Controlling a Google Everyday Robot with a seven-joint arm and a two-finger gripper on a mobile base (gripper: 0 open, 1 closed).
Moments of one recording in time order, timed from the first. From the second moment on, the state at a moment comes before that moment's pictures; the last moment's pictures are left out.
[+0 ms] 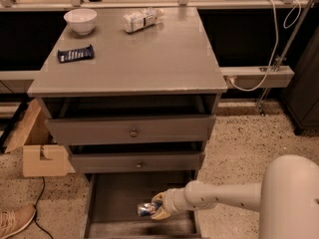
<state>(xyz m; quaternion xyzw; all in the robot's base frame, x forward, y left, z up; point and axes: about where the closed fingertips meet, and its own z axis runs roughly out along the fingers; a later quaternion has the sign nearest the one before) 0.492 0.015 0.276 -0.66 0.65 0.19 0.31</state>
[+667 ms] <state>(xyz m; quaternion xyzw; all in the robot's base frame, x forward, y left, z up) 0.493 0.009 0.298 -0.65 0.65 0.20 0.33</state>
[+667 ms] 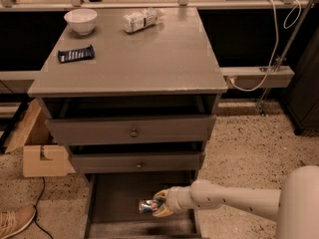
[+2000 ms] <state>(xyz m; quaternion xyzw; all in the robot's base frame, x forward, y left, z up) 0.494 -0.048 0.531 -0.67 0.62 0.16 0.36</state>
